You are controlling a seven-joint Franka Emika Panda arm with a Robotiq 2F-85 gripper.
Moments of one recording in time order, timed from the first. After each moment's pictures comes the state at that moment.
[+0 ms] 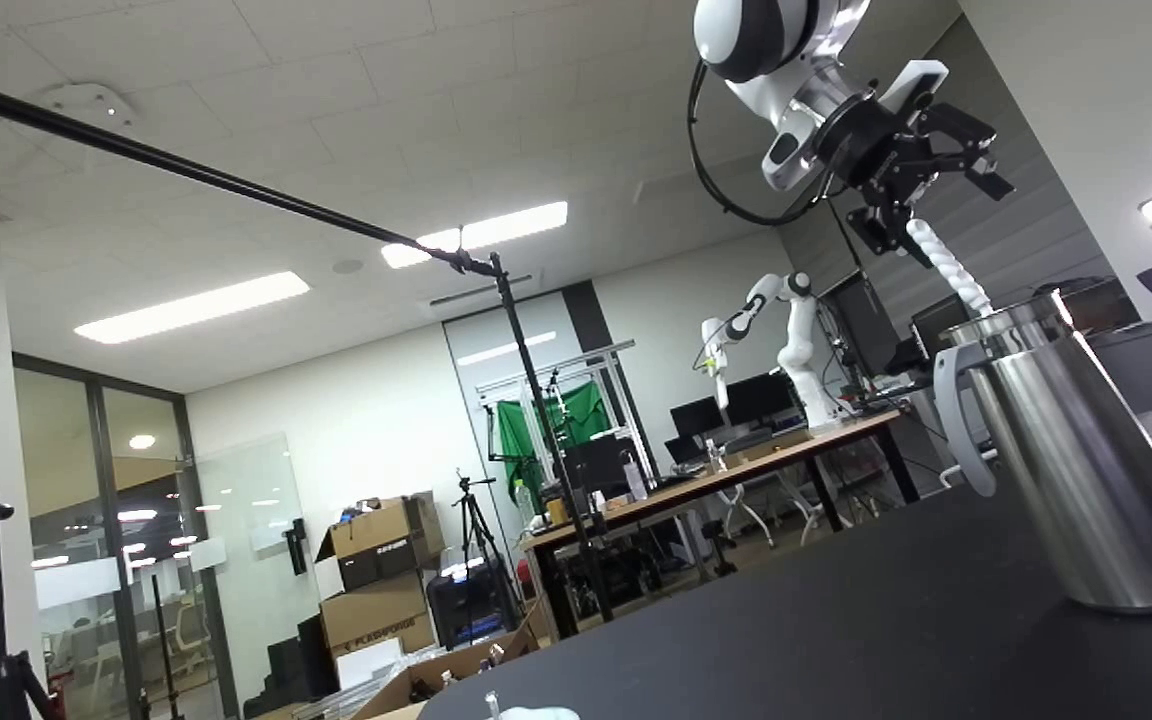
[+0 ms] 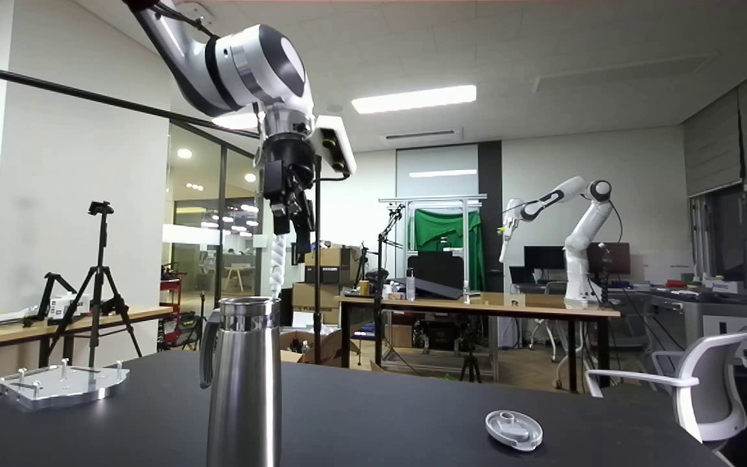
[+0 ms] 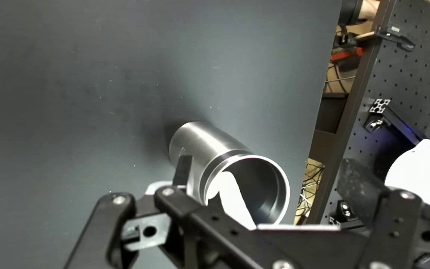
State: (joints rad) arm 0.04 0.03 0.06 -1.99 -0.22 1.80 -1.72
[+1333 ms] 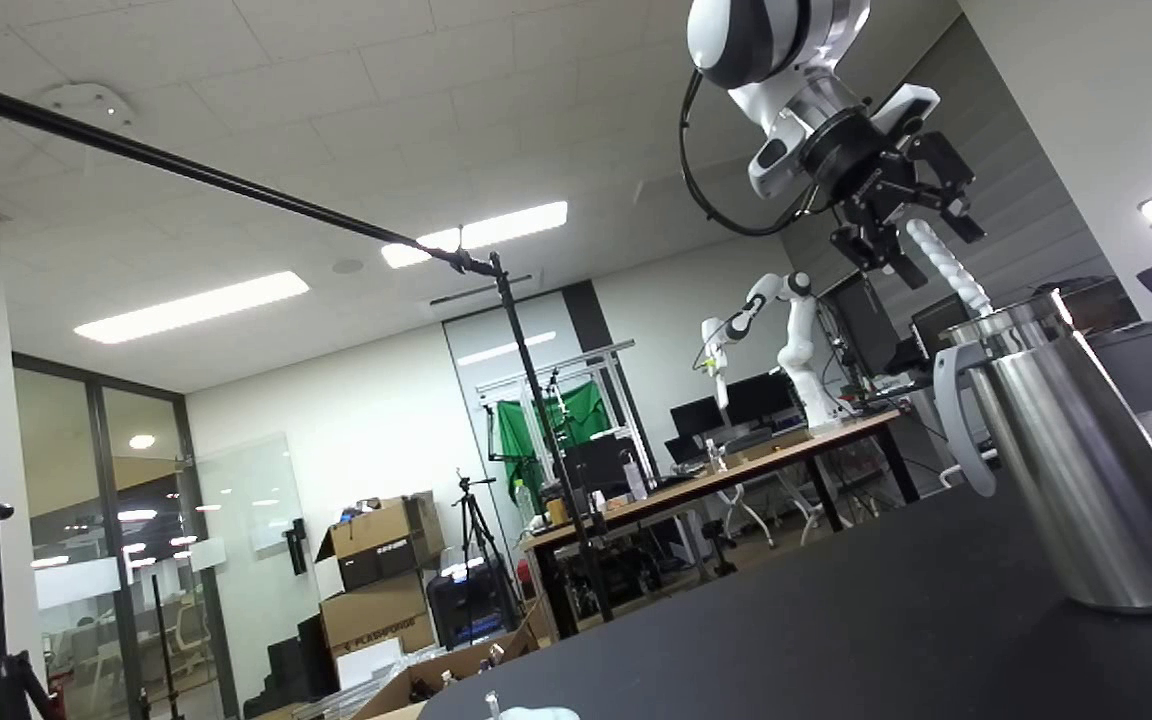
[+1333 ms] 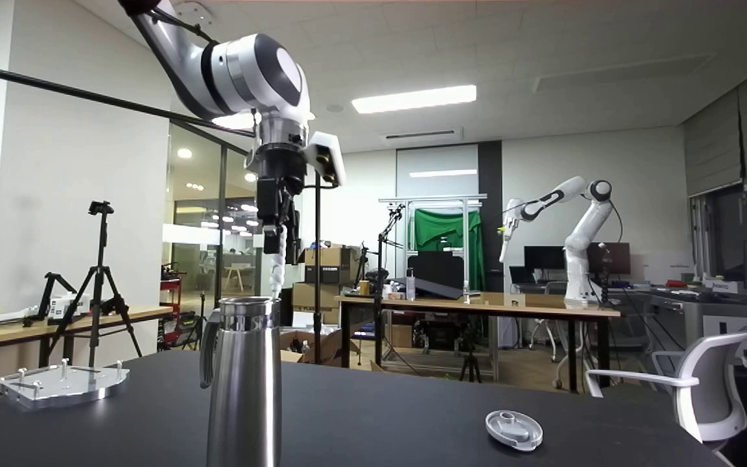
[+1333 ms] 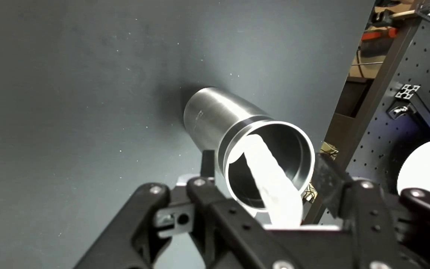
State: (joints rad) arm 0.05 0.04 0.06 -2.01 -0.13 1.85 -1.81
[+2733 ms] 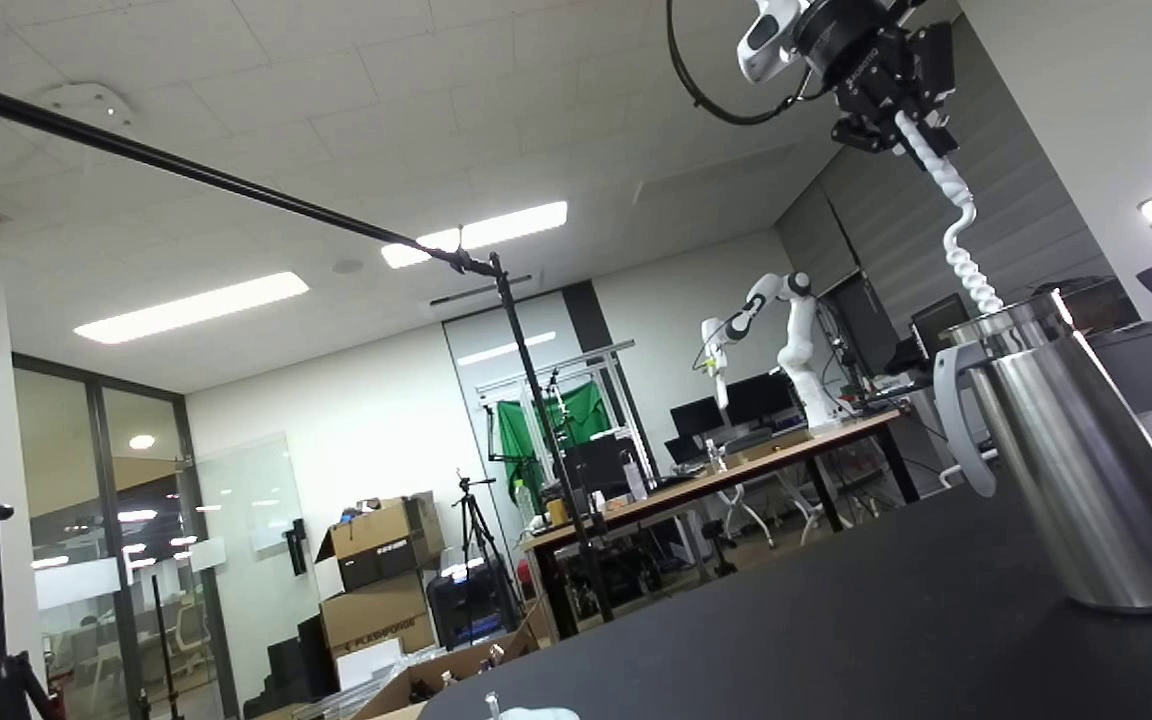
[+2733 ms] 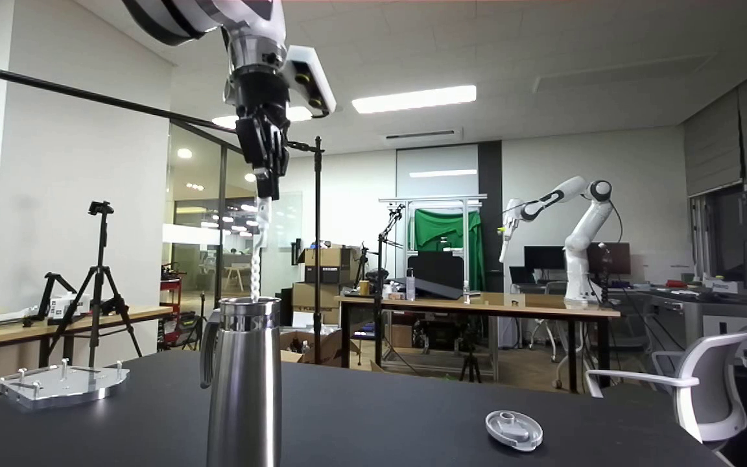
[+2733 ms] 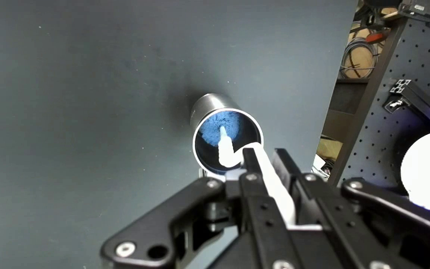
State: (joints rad) arm 0.05 -0.28 0.05 -2.14 -0.13 1.84 -1.75
